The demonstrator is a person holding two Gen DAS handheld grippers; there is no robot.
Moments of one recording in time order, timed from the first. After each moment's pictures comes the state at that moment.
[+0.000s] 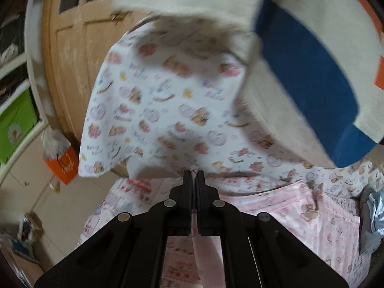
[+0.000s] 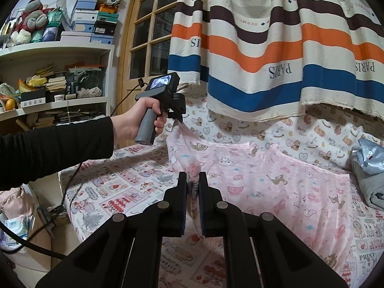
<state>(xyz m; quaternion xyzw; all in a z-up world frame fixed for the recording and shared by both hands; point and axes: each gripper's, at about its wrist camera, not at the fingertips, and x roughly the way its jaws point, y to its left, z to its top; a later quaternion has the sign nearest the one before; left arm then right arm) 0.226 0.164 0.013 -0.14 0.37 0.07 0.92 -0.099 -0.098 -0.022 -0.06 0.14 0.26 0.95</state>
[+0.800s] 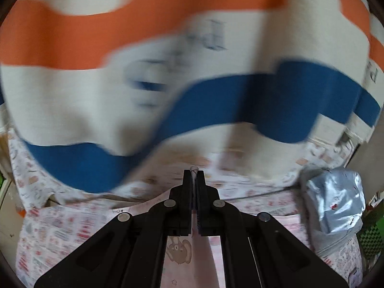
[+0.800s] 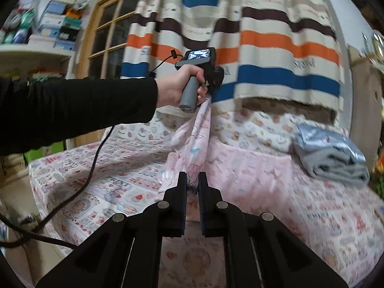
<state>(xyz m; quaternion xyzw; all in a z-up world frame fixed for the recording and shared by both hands) 0.256 -0.117 0.091 -0.04 0.33 -0.08 0.94 -0.155 -0.169 -0.040 -0.04 0.12 0.11 0.99</state>
